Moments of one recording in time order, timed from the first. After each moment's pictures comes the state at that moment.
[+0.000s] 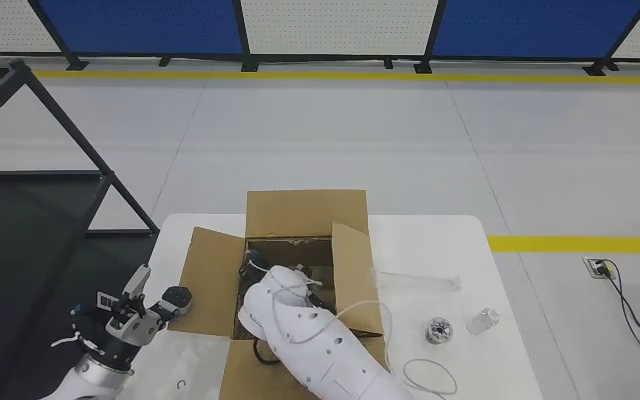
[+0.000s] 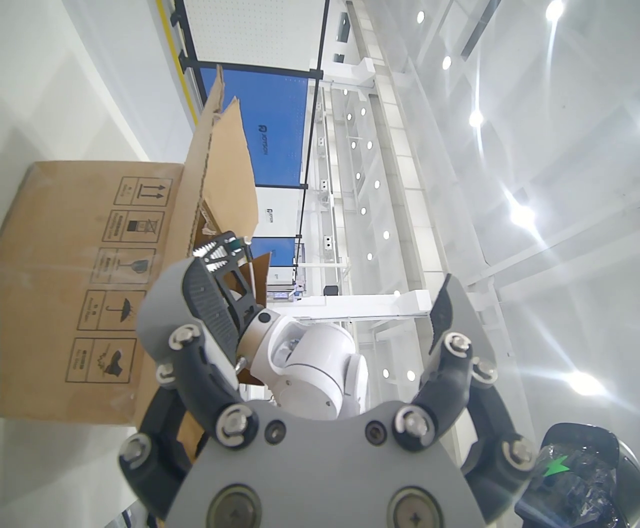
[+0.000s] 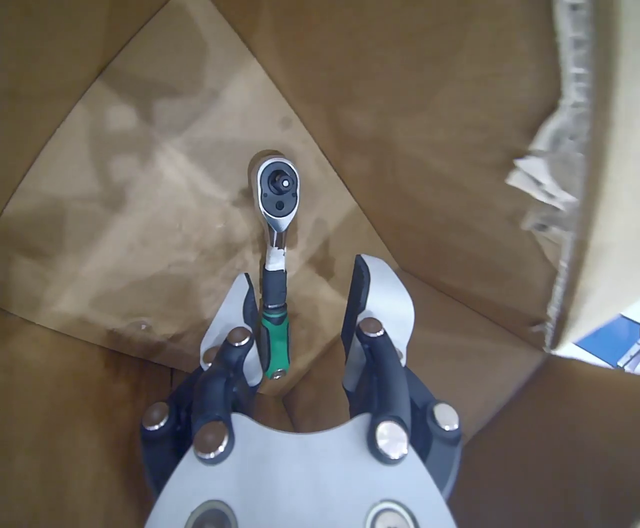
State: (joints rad) left arm 1.49 -1.12 -1.80 -1.83 -0.65 -0.08 -0.53; right arm -0.38 -1.99 0.80 -0.71 -1.81 0.02 1.23
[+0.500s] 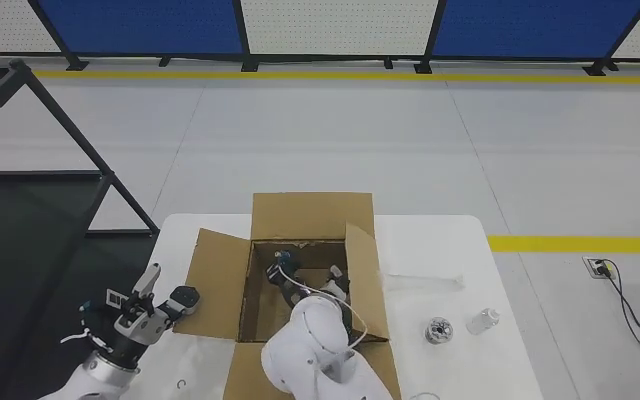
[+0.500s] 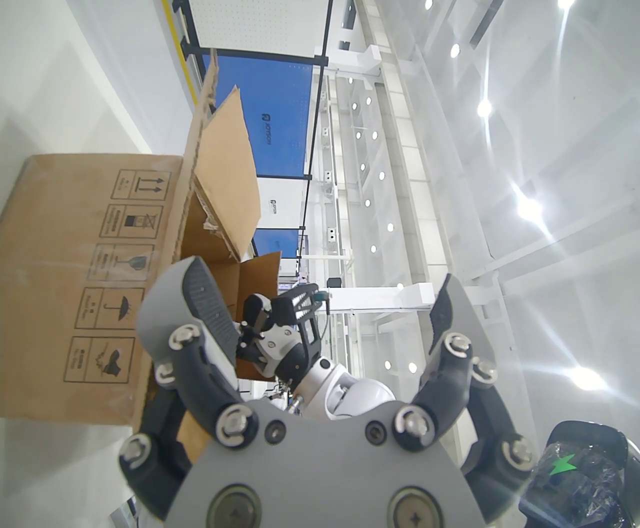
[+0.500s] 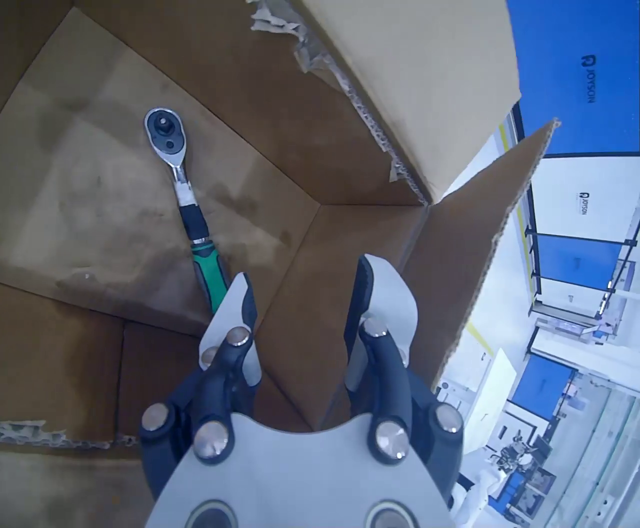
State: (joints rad) left arm 1.47 -1.12 -1.78 -1.84 -0.63 -0.06 -0.53; right arm -0.85 -1.88 0.93 -1.53 -2.26 -0.09 1.43
